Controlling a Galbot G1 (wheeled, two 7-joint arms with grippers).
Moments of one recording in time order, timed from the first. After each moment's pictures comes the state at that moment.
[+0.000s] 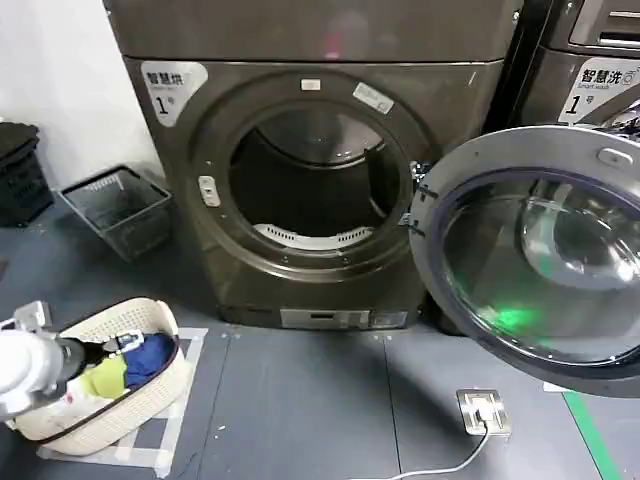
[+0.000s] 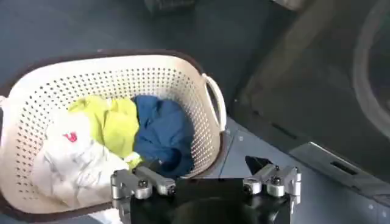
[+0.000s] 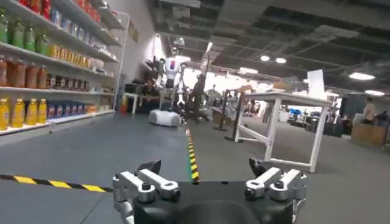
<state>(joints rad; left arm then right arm) 1.35 -0.60 -0.80 -2.03 -2.01 0.74 -1.08 -1.81 1.61 1.84 1.82 0.57 -0.02 0.38</state>
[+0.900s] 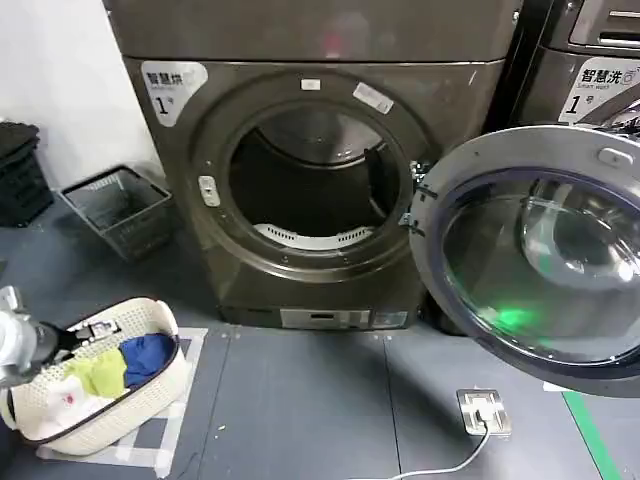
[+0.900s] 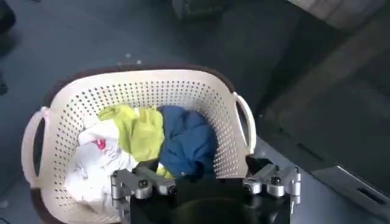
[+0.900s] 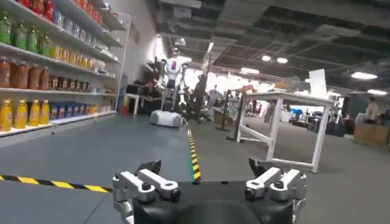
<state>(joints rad) 1.31 -0.53 -0.82 -1.91 -2.09 0.73 -1.10 -1.81 1.61 1.84 1.81 0.57 -0.01 0.37</state>
